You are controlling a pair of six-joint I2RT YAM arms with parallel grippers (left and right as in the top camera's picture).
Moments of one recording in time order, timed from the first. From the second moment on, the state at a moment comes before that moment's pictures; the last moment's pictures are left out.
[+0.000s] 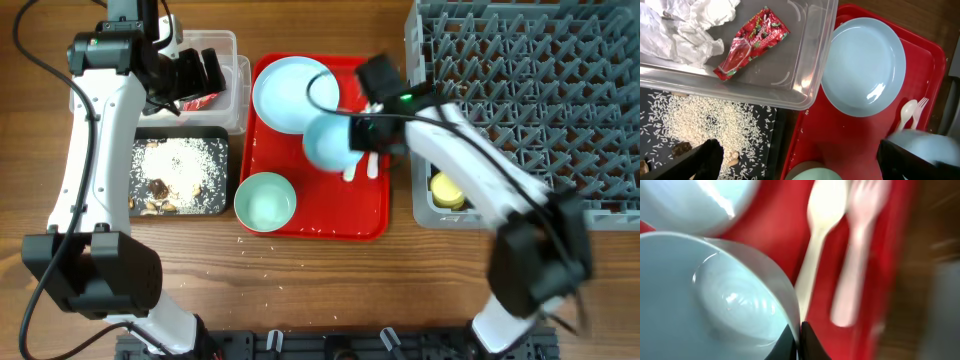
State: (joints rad) left arm 0.01 1.81 1.79 -1.15 0.15 -0.26; right arm 0.45 1.82 1.46 -0.85 -0.04 0.49
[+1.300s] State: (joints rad) left arm 0.01 1.81 1.79 -1.15 0.15 -0.26; right arm 0.19 2.15 1.51 0.39 1.11 -0.58
